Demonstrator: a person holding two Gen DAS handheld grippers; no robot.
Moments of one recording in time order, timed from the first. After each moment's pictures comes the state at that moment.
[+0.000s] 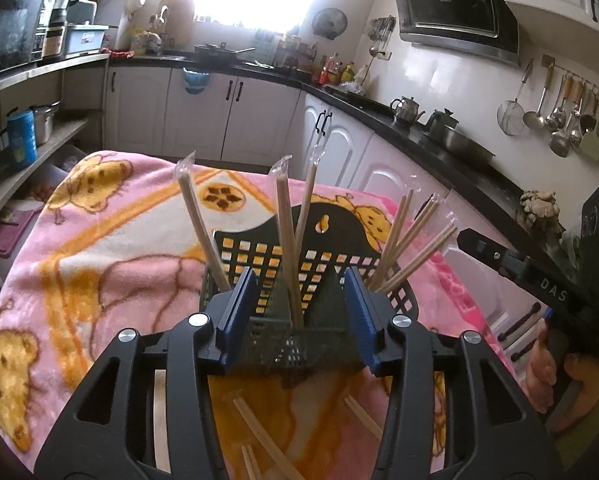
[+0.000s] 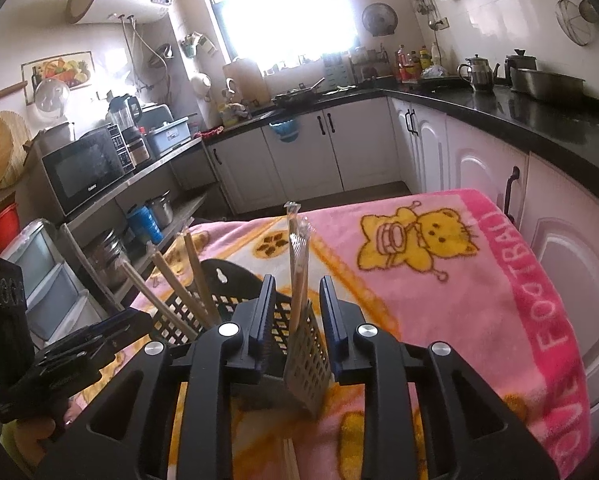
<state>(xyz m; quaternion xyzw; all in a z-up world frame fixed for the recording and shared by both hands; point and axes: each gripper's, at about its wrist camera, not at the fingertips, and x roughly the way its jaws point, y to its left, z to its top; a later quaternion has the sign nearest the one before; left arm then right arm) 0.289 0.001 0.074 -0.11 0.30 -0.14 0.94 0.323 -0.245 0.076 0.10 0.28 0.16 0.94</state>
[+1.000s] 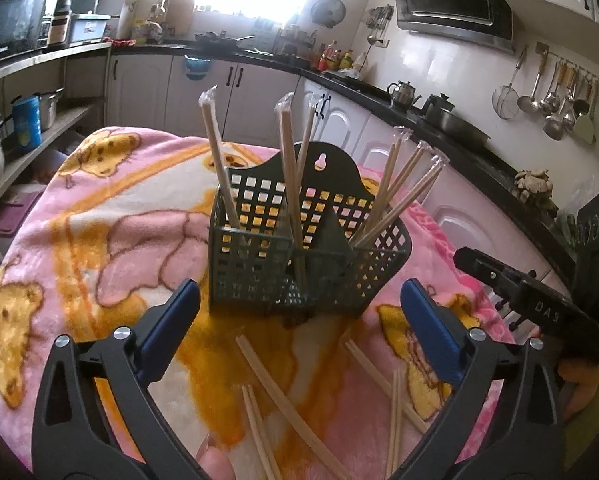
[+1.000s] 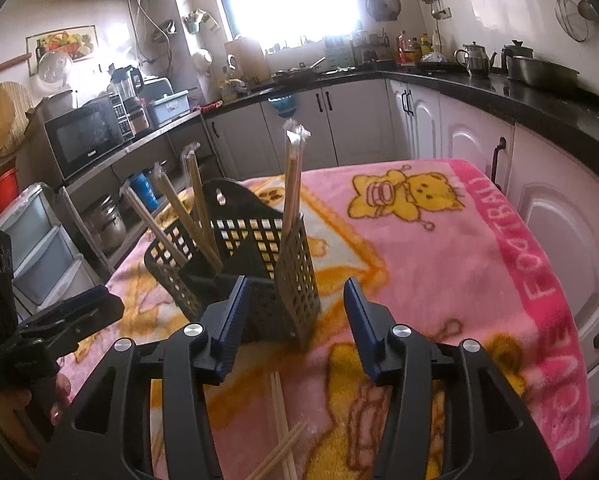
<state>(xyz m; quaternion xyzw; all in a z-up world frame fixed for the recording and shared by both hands) 0.244 0.006 0.046 -0.11 0.31 -0.15 0.93 0.269 -0.247 0.041 0.07 0.31 0.16 0.93</state>
